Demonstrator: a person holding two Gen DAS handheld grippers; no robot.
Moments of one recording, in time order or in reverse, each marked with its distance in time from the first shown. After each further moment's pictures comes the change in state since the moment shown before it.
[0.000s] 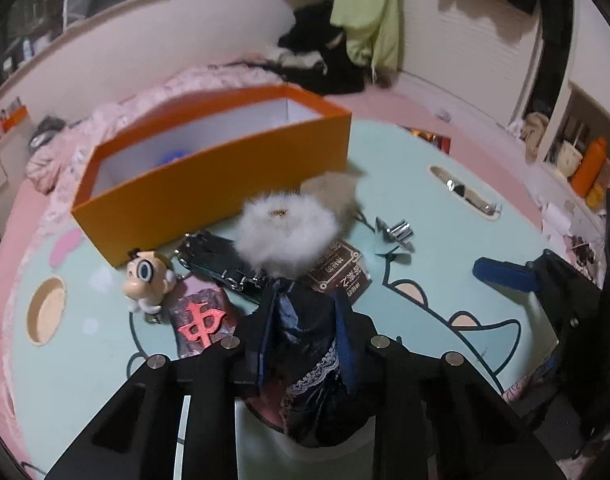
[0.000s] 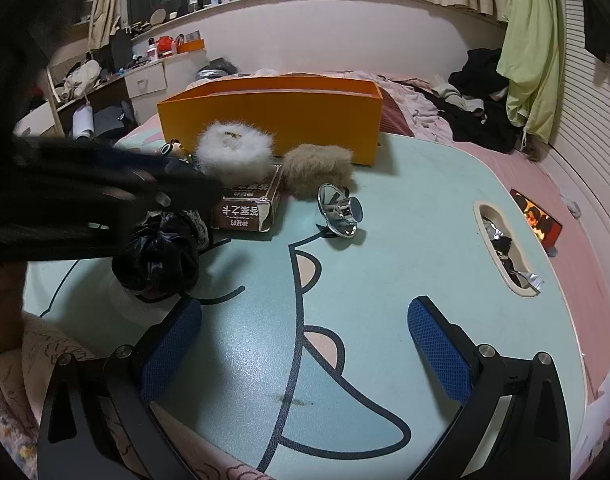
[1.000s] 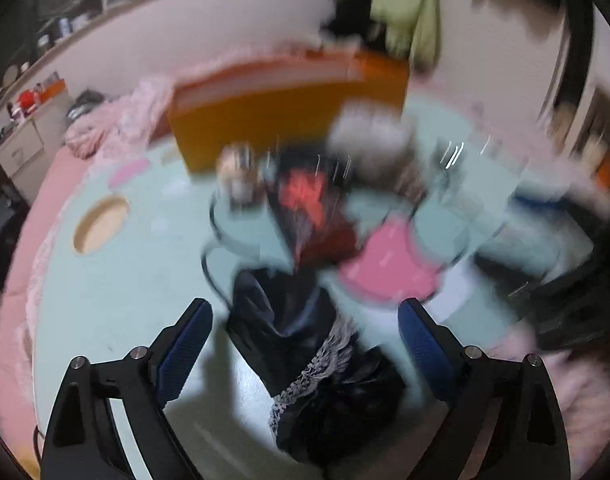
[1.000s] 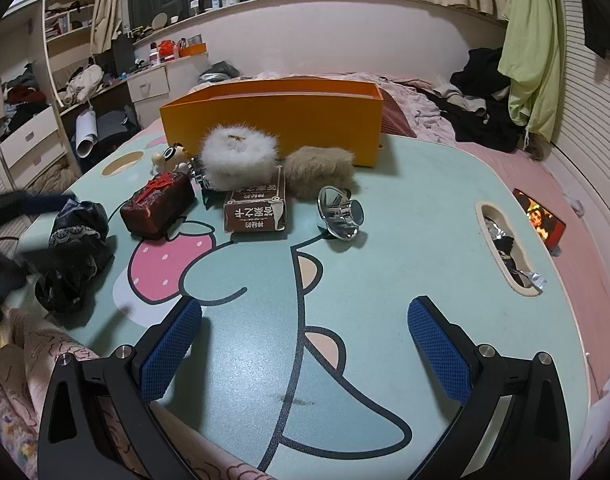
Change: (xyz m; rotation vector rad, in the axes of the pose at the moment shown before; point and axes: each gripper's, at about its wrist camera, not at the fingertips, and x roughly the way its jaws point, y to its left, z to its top) left arm -0.017 0.039 -0.060 -0.071 0.056 0.121; right arm -0.001 0.002 0.003 0.006 -0.008 0.016
